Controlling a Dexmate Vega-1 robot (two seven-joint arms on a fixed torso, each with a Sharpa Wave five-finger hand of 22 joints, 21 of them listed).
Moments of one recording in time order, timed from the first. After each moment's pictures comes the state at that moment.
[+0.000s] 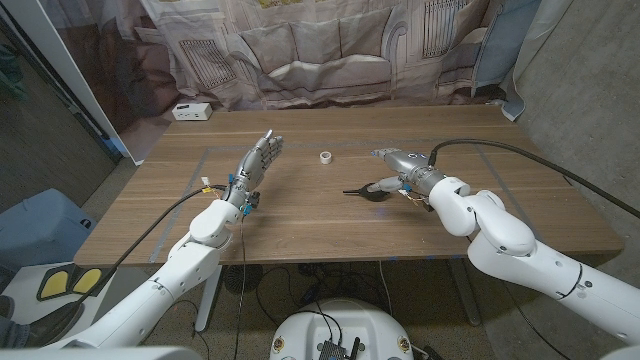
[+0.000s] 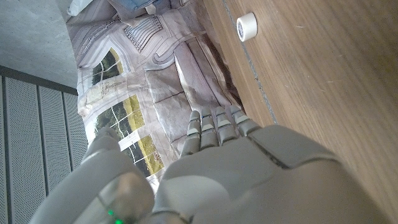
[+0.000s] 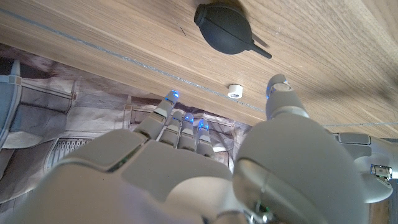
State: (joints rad) left arm 1.03 0.59 0.36 -1.51 -0.55 -0.41 0.02; left_hand 0.20 0.00 0.27 -0.05 0.19 0.23 0.09 0.20 0.18 0.22 0.08 0.22 0.20 0.15 0.07 0.19 0.17 0.05 0.09 0.20 0.17; right arm -0.97 -0.92 -0.63 -2.30 -0.75 -0.61 0.26; right_hand 0.70 -0.04 0.31 -0.18 0.19 0.08 0.07 0.20 0.20 0.11 0.09 0.20 0.20 0.07 0.03 0.19 0.19 0.30 -0.01 0.19 0.17
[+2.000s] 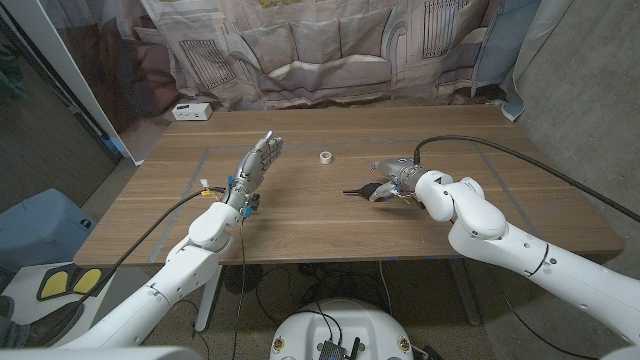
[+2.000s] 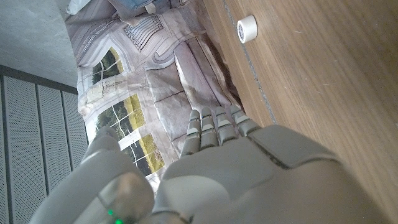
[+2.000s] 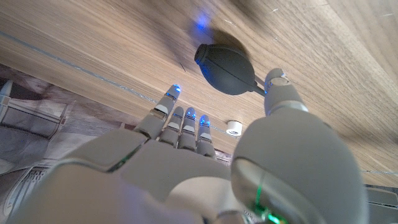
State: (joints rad) left arm 1.07 0.60 0.35 -1.57 -0.54 -0.39 0.05; left_hand 0.20 0.01 0.27 -0.05 0.19 0.25 0.09 0.20 0.18 0.22 0.08 0.22 0.20 0.15 0.07 0.19 0.17 0.05 0.09 0.20 0.17; right arm -0.81 -0.86 -0.76 -2.17 -0.84 -0.63 0.47; right_hand 0.77 -0.06 0.32 -0.17 0.20 0.14 0.07 0.22 0.20 0.20 0.08 0.22 0.20 0.15 0.02 0.21 0.19 0.40 -0.02 0.20 0.17
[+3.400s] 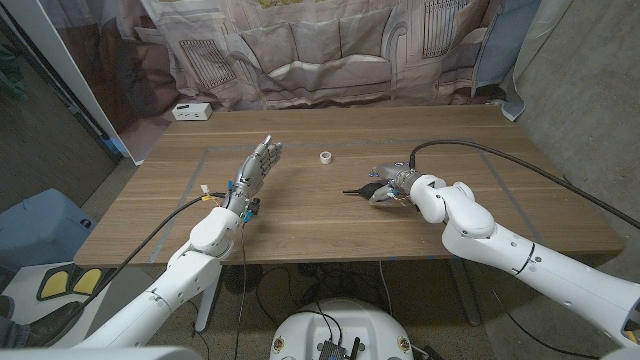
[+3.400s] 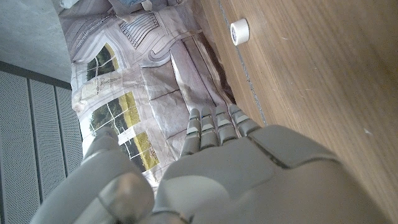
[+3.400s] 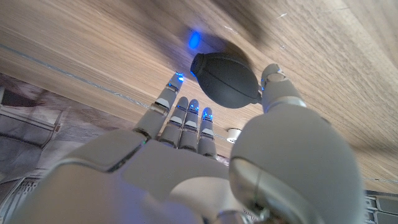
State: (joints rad) left arm 1.08 0.59 0.35 -1.56 -0.55 -0.39 0.07; left_hand 0.20 0.01 0.27 -0.06 0.19 0.27 0.09 0.20 0.18 0.23 0.08 0.22 0.20 0.16 0.07 0.19 0.17 0.06 0.09 0.20 0.17; right arm -0.80 -0.81 -0.80 -2.07 -0.83 -0.60 0.41; right_hand 0.81 -0.07 0.32 -0.16 0.20 0.26 0.05 0.24 0.20 0.34 0.05 0.23 0.20 0.30 -0.02 0.24 0.19 0.54 0.00 0.22 0.17
